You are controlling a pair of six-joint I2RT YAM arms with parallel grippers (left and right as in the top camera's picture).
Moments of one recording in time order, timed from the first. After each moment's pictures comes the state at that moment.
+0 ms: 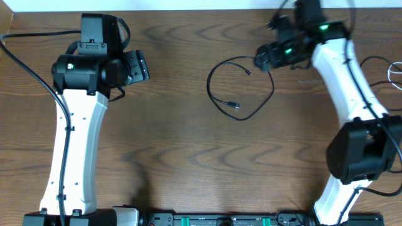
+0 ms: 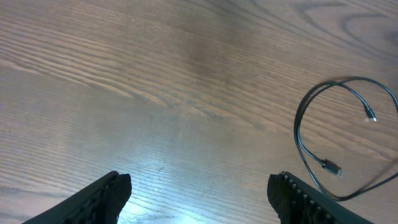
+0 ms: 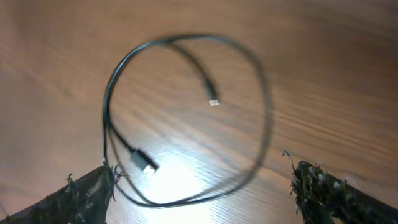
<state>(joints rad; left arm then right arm) -0.06 1.52 1.67 -1.18 -0.04 -0.29 0.18 1.98 1.79 -0.97 -0.32 -0.13</state>
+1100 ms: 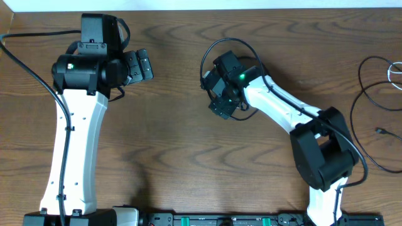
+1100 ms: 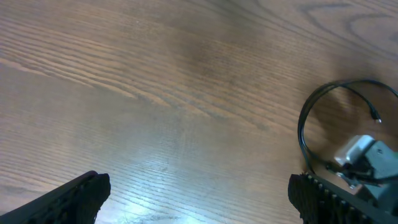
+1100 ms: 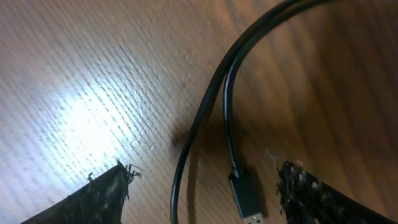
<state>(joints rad) -0.06 1.52 1.67 -1.18 -0.05 -0.29 0.56 2.05 1.47 -0.70 -0.14 -0.38</state>
